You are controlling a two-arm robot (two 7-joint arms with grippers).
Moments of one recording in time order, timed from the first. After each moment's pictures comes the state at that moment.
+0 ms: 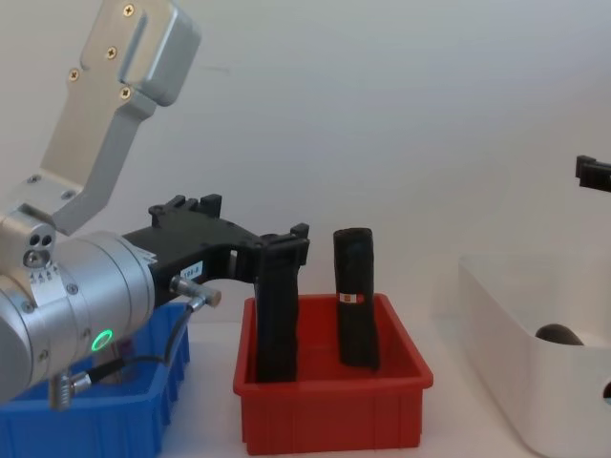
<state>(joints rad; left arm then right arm) -0.24 0.38 0.45 -1.63 -0.20 0.01 -0.01 0.32 0.27 -0.12 -1.43 0.20 0.00 0.11</state>
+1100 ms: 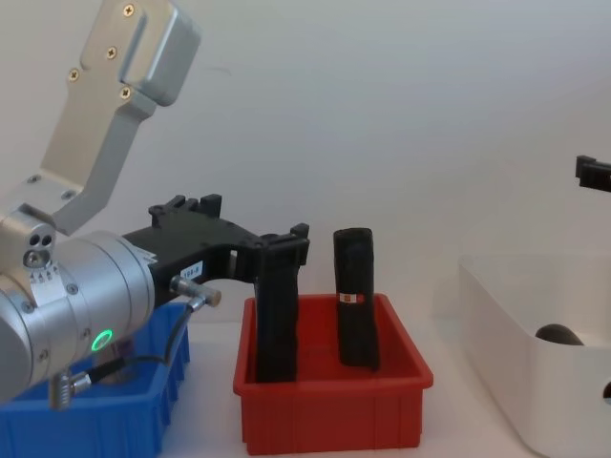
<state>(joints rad) -0.24 0.38 0.45 -1.63 -0.20 0.01 -0.01 0.32 0.27 -0.12 -1.43 0.20 0.00 0.11</state>
